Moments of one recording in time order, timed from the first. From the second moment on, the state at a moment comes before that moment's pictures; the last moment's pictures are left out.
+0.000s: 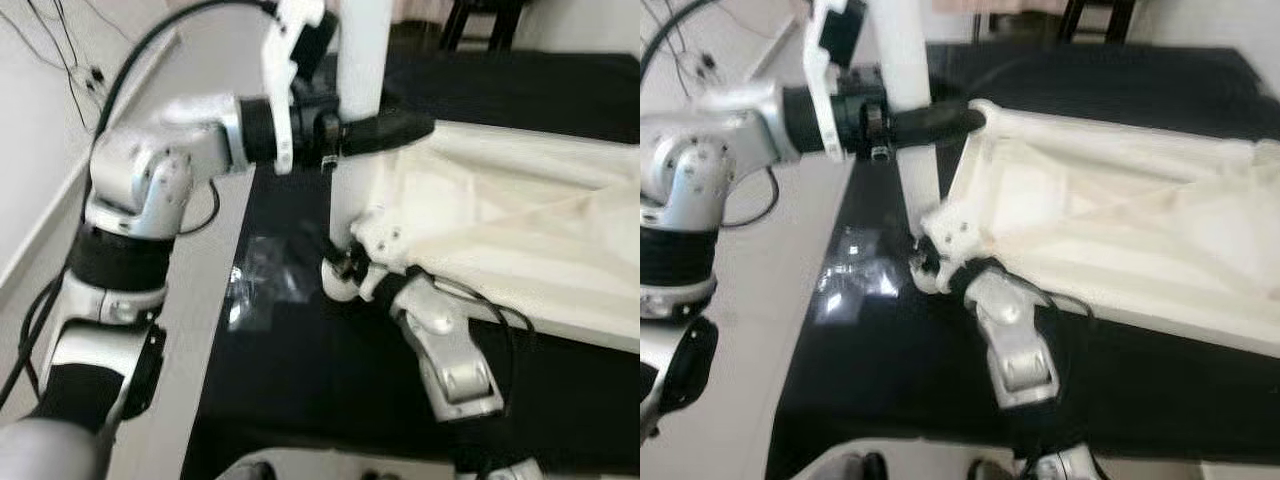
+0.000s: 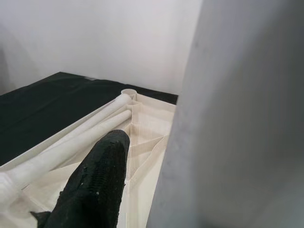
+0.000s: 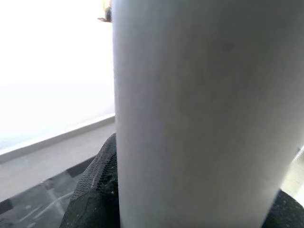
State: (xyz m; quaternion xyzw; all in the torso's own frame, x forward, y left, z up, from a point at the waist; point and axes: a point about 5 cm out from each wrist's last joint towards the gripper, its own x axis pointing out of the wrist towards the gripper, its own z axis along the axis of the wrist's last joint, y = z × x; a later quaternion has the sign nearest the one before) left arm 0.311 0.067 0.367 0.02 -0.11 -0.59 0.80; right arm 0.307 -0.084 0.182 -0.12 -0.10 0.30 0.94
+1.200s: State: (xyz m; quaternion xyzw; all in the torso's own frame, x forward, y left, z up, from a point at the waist) left arm 0.312 0.066 0.374 0.03 -0.13 -0.58 0.80; right arm 0.340 -0.103 0.220 -0.16 -0.05 0.51 0.84
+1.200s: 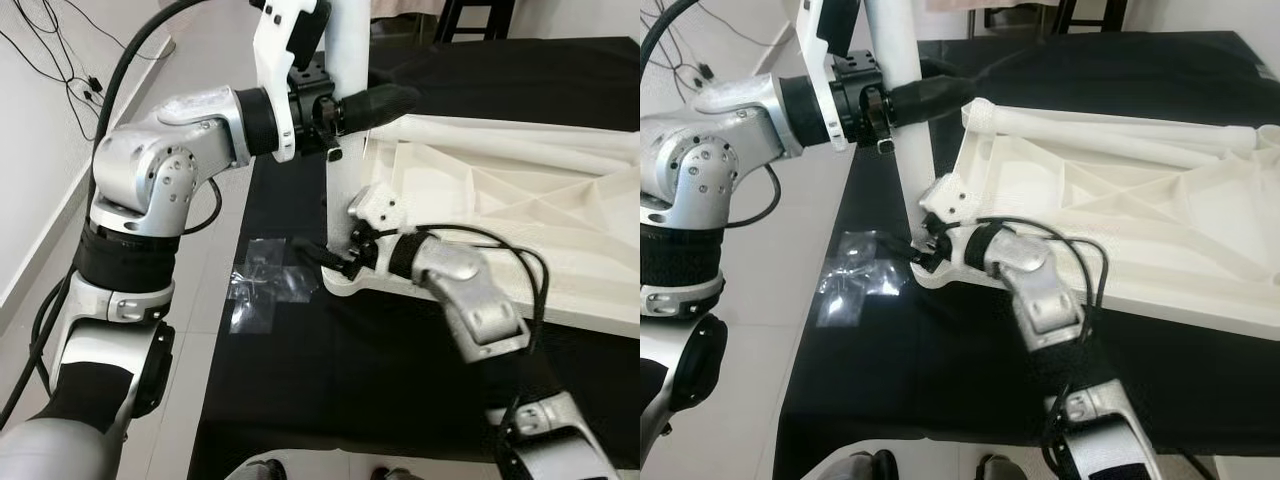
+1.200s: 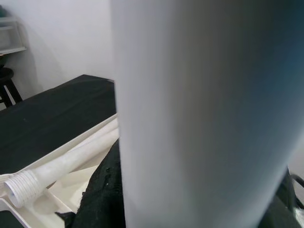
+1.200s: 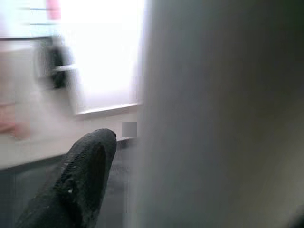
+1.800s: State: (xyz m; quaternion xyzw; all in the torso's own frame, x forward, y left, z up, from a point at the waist) left arm 0.313 0.064 0.372 0.04 -0.13 -0.57 0.81; right arm 0.361 -0.101 0.247 -0.11 -0.07 0.61 0.78
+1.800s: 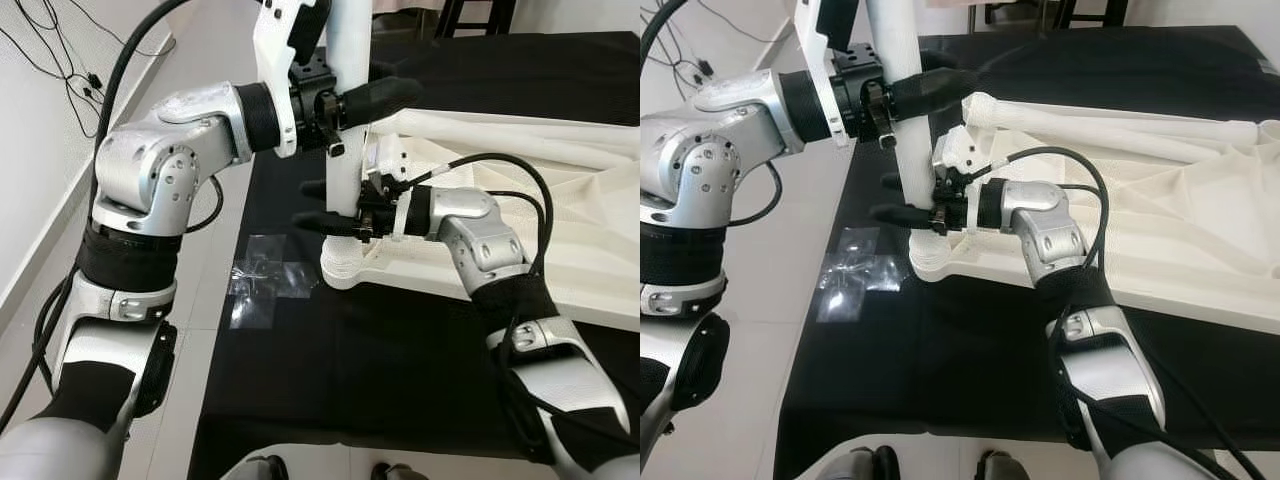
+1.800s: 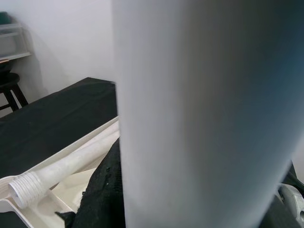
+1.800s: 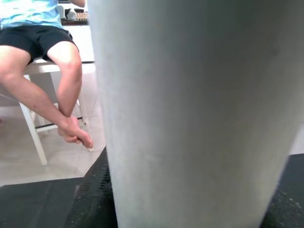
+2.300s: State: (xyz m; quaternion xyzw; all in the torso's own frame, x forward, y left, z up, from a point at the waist) left arm 0.314 0.059 0.366 0.03 -0.11 -0.57 0.81; right arm 0.360 -0.106 0.230 -0.13 -0.08 0.51 0.84
